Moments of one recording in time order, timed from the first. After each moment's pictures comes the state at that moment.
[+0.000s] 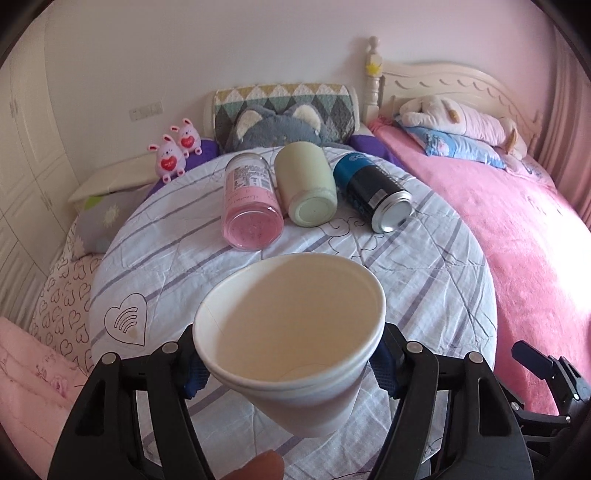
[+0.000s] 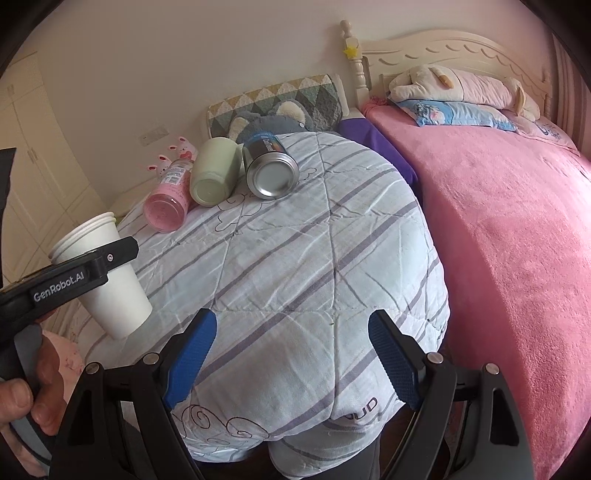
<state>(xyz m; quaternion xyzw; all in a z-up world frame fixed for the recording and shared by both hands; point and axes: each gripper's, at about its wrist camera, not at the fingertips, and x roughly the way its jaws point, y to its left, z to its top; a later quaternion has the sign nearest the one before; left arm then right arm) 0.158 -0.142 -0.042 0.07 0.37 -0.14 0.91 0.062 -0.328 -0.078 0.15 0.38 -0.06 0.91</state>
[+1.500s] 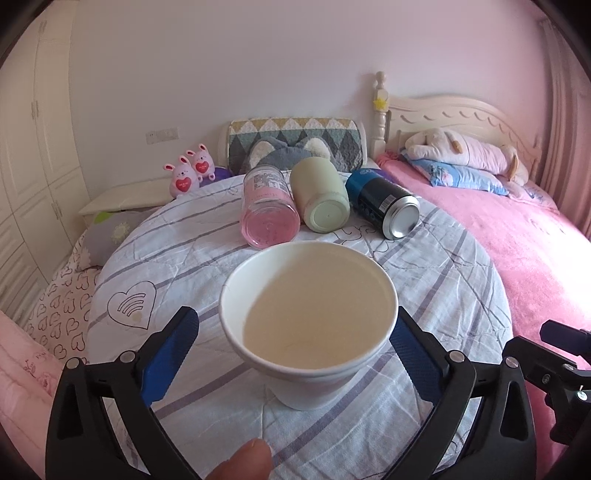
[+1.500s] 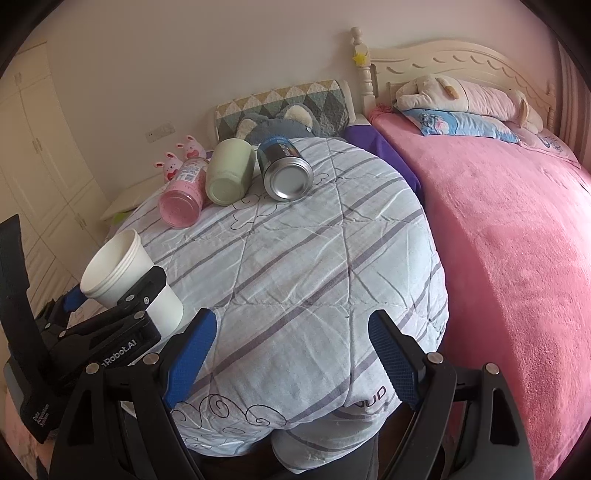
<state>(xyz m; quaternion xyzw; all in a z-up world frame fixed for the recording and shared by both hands) 0.130 -0.122 -0.072 0.04 0.30 -0.13 0.94 0.053 -0.312 -0.066 0.13 0.38 -0.05 0.91</state>
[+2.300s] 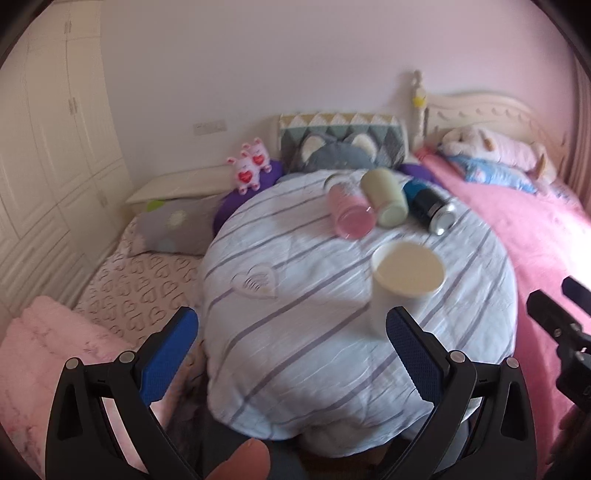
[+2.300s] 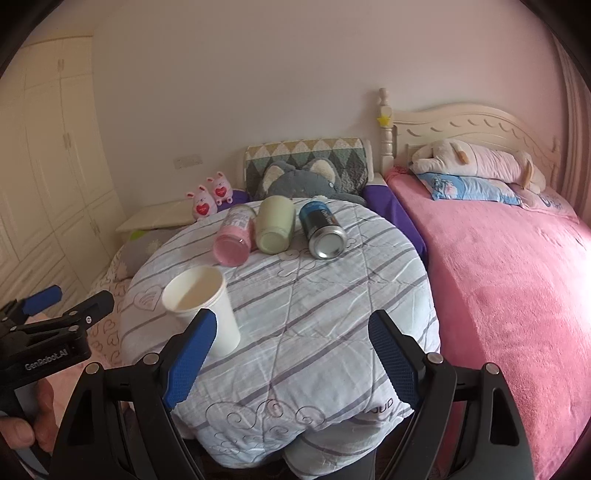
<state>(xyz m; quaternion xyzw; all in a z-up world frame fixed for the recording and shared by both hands) 0.071 -0.037 -0.006 0.07 0.34 -0.04 0.94 0.015 -0.248 -0.005 0.06 0.30 -0.03 0.95</state>
